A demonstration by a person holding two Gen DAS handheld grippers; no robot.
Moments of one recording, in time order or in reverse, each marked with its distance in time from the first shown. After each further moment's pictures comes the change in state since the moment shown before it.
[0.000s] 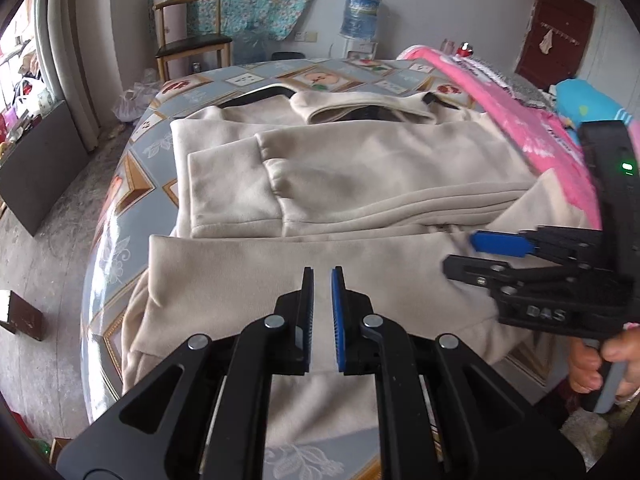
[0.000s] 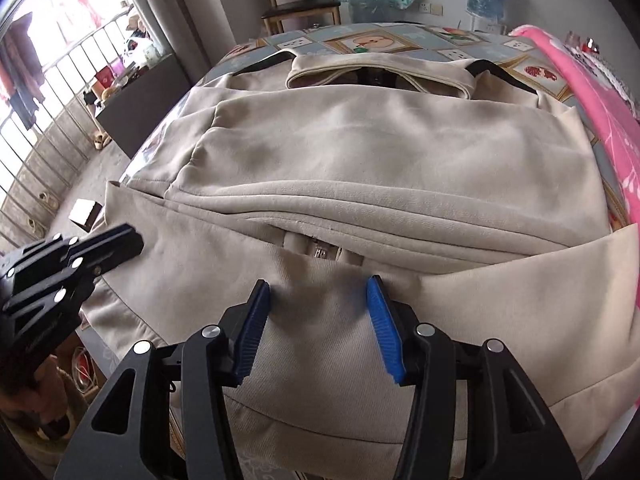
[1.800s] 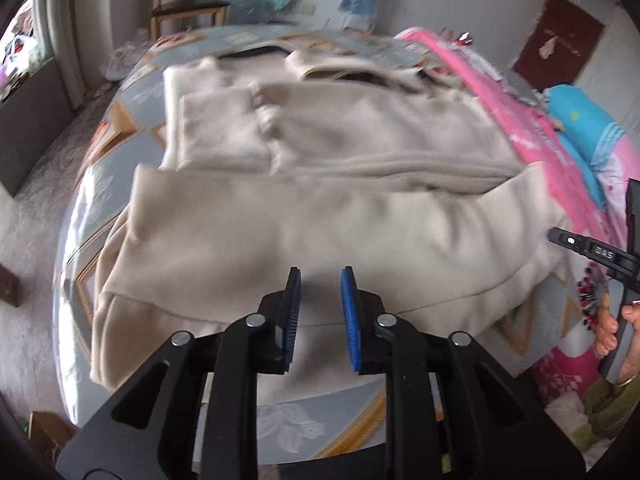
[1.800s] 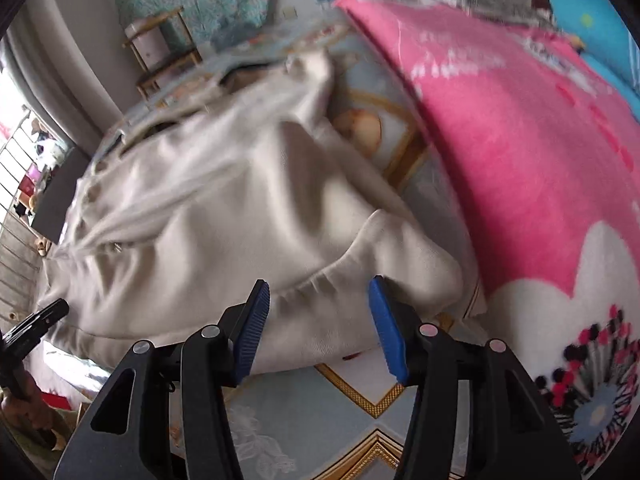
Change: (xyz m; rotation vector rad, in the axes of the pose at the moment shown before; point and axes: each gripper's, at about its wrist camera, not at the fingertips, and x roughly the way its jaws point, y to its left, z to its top) left arm 0.010 0.009 -0.020 -0.095 0.124 -0.067; right arm -0.078 -0.147 -0.078 0.390 -0.057 -0.204
